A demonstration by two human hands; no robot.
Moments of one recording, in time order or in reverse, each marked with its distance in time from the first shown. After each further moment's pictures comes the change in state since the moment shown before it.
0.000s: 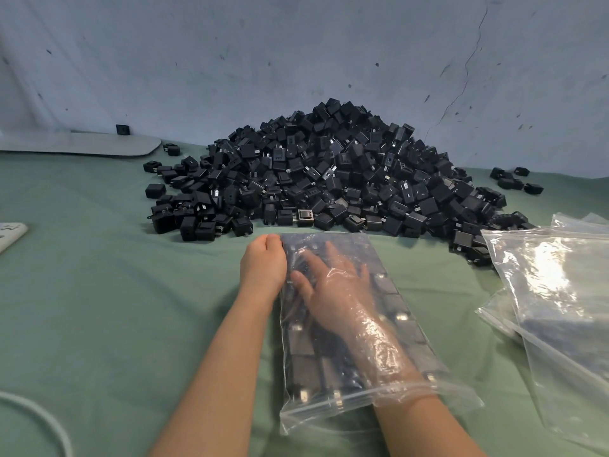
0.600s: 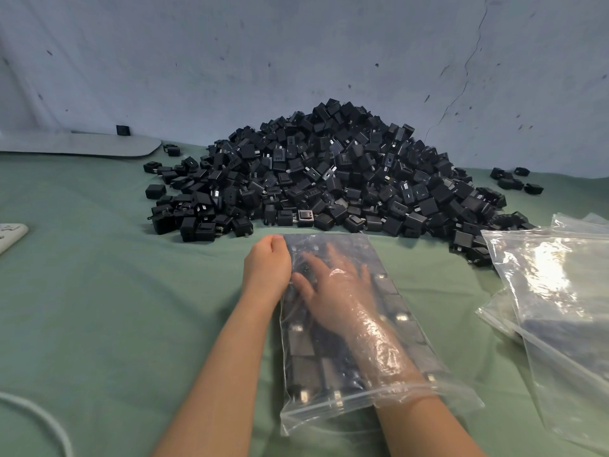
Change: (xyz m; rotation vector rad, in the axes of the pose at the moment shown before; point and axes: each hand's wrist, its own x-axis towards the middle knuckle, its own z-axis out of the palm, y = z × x) left_hand -0.005 0.003 0.001 0.163 0.011 0.075; right_hand 0.001 0.002 0.003 0.043 0.041 -0.011
